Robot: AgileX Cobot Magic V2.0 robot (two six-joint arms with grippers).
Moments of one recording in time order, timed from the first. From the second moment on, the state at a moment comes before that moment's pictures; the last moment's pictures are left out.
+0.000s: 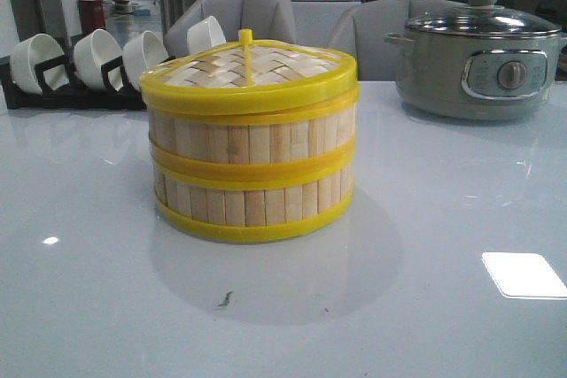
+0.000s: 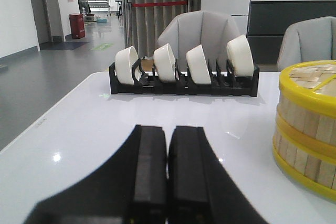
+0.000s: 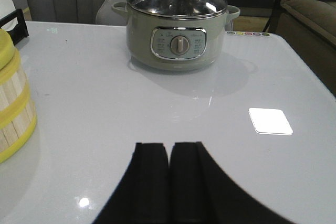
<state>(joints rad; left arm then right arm) -0.02 0.00 0.01 0.10 0.05 -0.12 -0.07 0.30 -0.26 0.03 0.21 -0.02</state>
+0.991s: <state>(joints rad) -0.02 0.00 0.01 0.10 0.05 -0.12 -0.07 0.30 -0.26 0.03 0.21 -0.02</state>
